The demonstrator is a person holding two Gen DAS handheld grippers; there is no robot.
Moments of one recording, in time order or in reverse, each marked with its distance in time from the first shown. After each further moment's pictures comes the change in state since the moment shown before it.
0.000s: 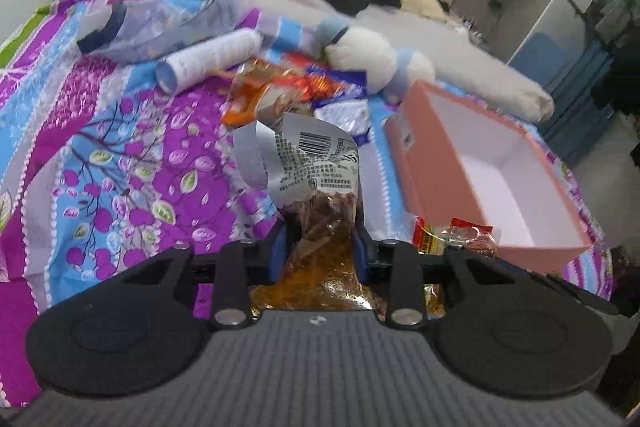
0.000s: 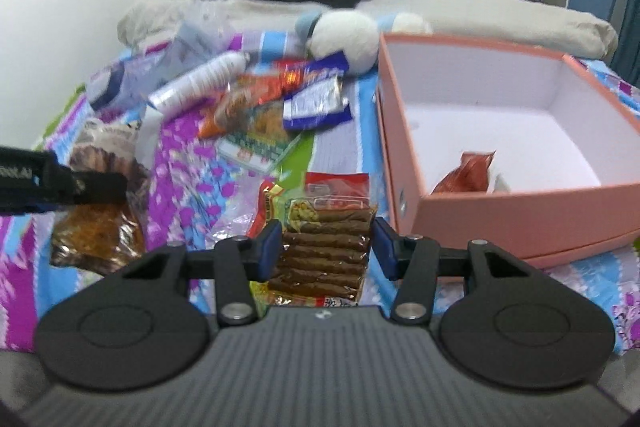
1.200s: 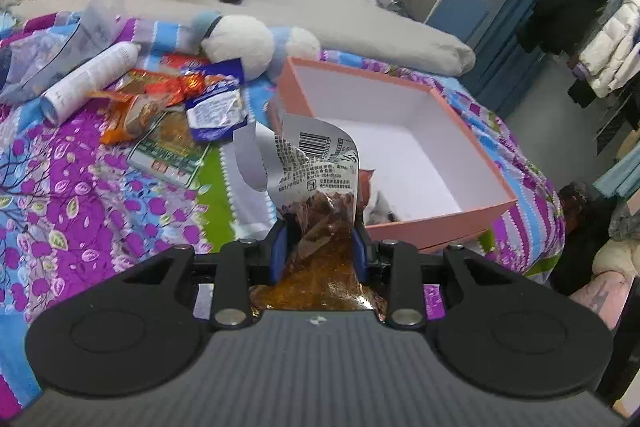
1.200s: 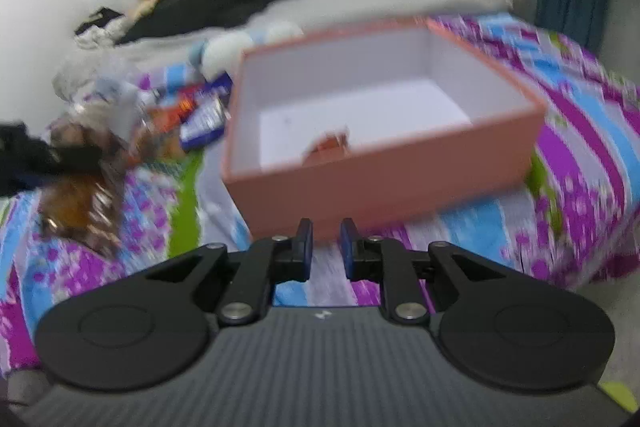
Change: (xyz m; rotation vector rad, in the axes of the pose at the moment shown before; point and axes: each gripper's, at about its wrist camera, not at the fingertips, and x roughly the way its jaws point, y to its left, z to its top) left arm 0.010 -0.101 0.001 0.176 0.087 -0.173; right arm -0.061 -0.108 -0.029 0.217 0.019 -0.138
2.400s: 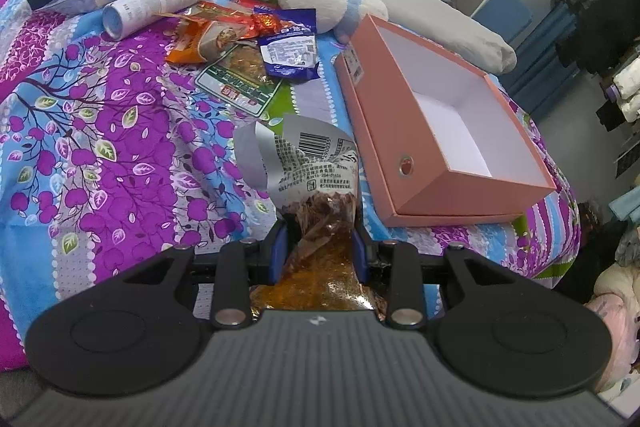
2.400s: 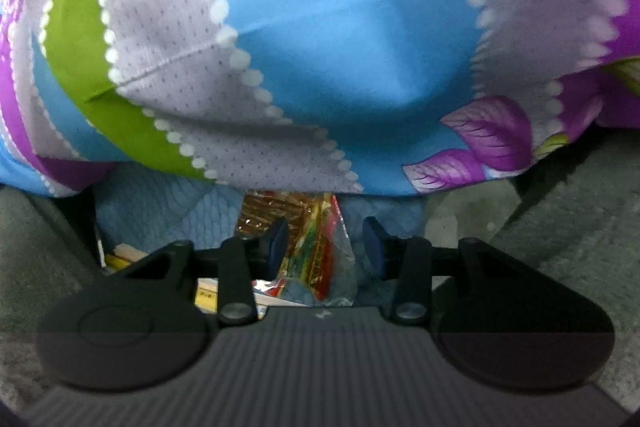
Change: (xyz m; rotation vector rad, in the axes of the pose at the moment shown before) left arm -0.002 0.070 -0.052 -0.153 0.058 0.047; right arm 0.163 0.023 -0.148 -0.052 0.863 0.183
